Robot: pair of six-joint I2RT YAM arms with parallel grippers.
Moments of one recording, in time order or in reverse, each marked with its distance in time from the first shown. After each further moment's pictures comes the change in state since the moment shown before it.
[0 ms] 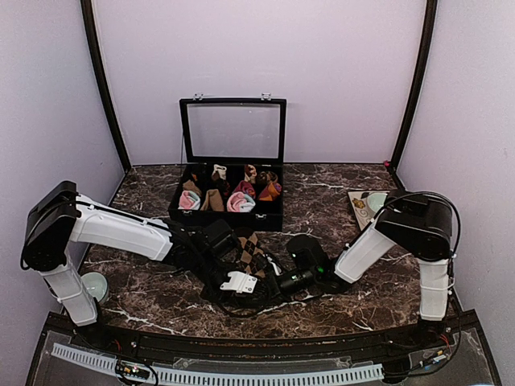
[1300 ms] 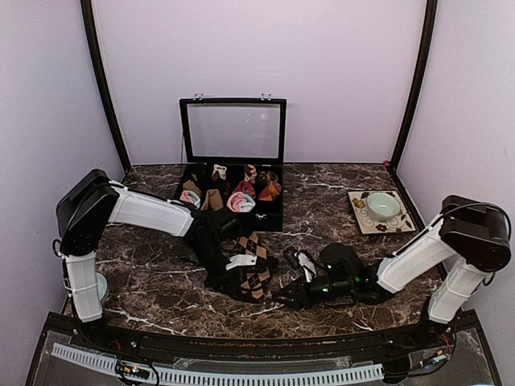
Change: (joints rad) left arm 0.174 0.230 0.215 -0.255 0.349 -0.147; right arm 0.031 -0.357 -0.312 -0.077 0.381 -0.417
